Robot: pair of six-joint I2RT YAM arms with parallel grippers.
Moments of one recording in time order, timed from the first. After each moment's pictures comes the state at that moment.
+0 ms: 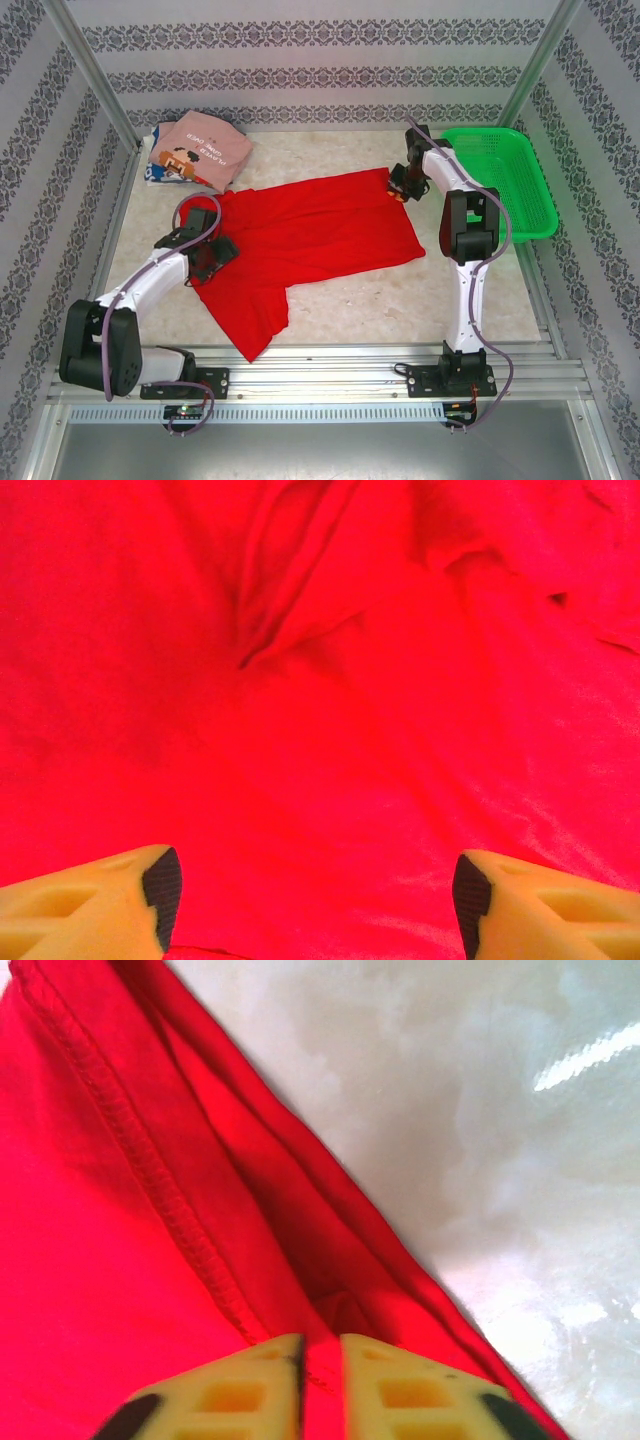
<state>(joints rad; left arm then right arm) -0.15 1.32 0.76 -0.59 -0.02 -0.86 0.06 2.34 1.98 -0.95 -0.22 0.65</state>
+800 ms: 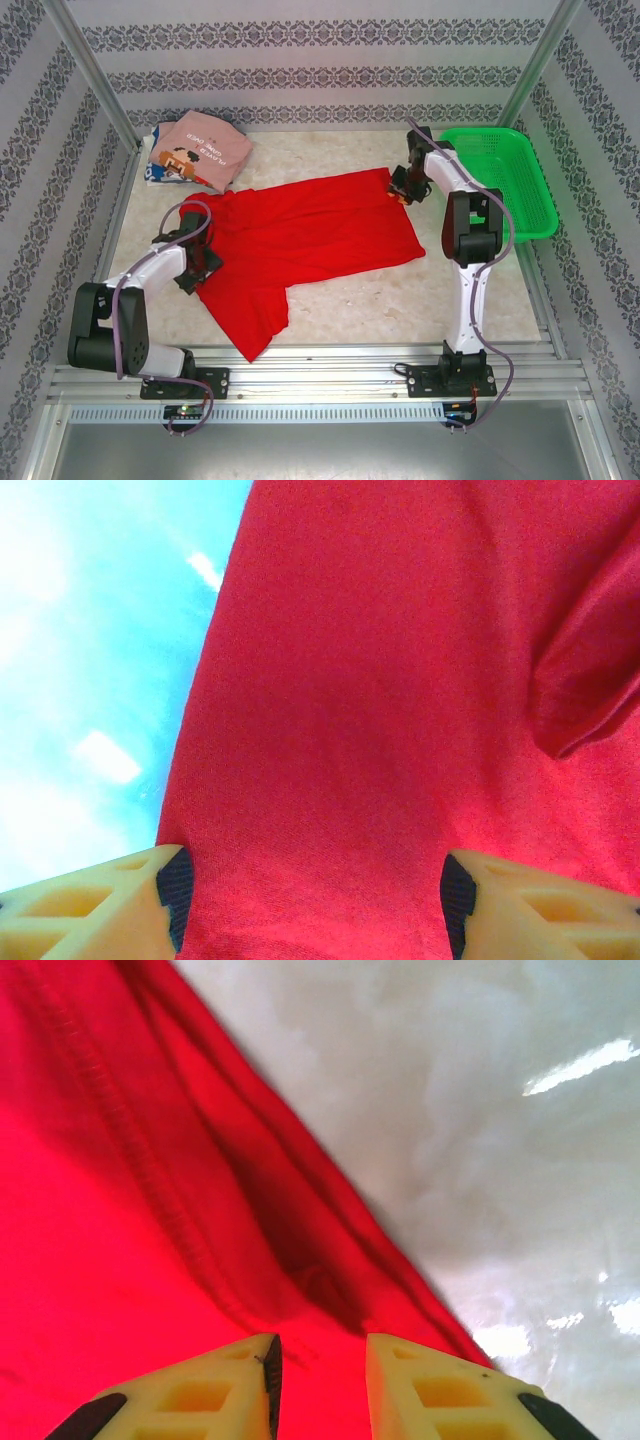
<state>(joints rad) -0.06 1.41 0.76 -0.68 -0.12 -0.92 0.07 2.28 1.91 -0.93 -0.22 0.60</state>
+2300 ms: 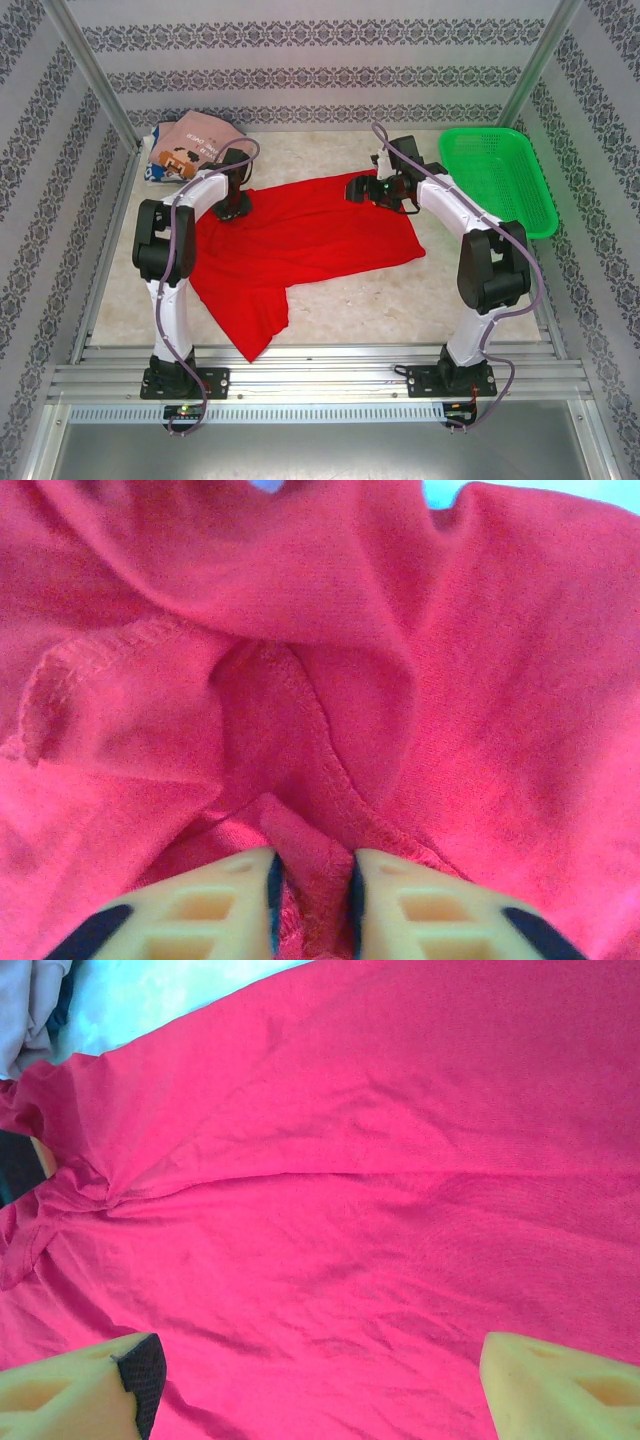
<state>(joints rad) -0.16 2.11 1.61 -0.84 -0.16 -0.55 0.25 1.82 1.44 -0.62 -0.41 0.37</state>
